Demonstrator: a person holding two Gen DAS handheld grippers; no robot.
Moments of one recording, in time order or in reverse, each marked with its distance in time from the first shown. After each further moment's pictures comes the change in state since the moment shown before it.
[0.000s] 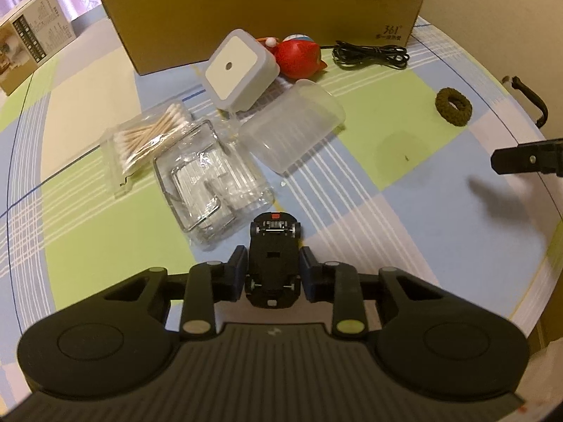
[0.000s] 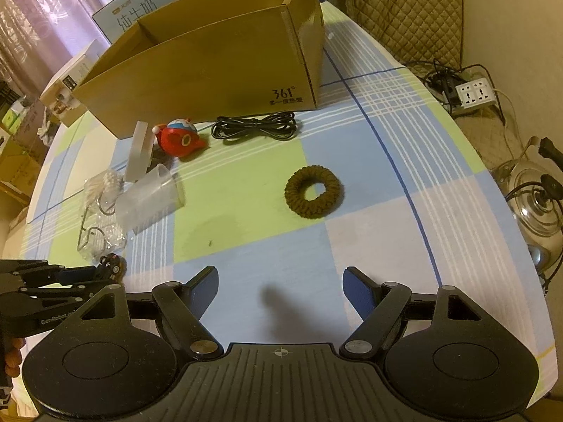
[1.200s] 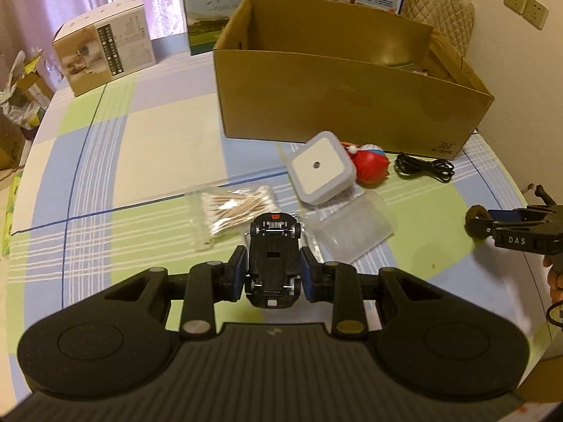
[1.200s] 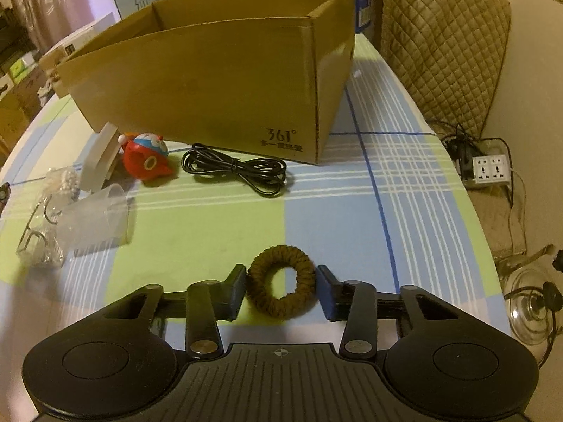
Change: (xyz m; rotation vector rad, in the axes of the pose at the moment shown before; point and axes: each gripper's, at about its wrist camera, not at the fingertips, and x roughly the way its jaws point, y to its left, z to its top) left arm -0.056 0.054 0.033 -0.226 -0.156 0.071; right arm 0.058 -0.011 0.045 -0.253 -0.075 -0.062
